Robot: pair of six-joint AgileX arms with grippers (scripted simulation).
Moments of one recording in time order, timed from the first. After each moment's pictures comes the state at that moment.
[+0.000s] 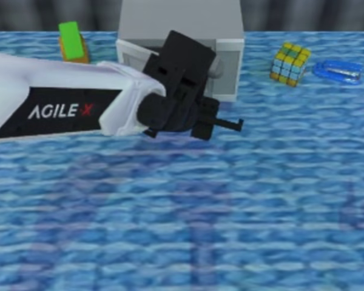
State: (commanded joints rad) left arm -0.66 1.97 1.27 -0.17 -0.15 -0.22; right arm 0.00 0.00 0.00 0.00 0.00 0.00
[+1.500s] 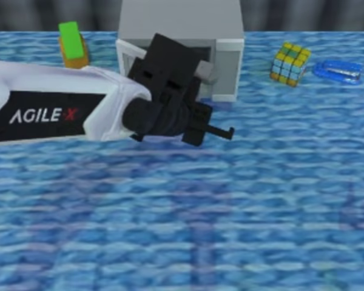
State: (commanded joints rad) left arm -0.64 1.92 1.20 -0.14 -0.08 -0.14; right arm 0.00 0.00 0.00 0.00 0.00 0.00
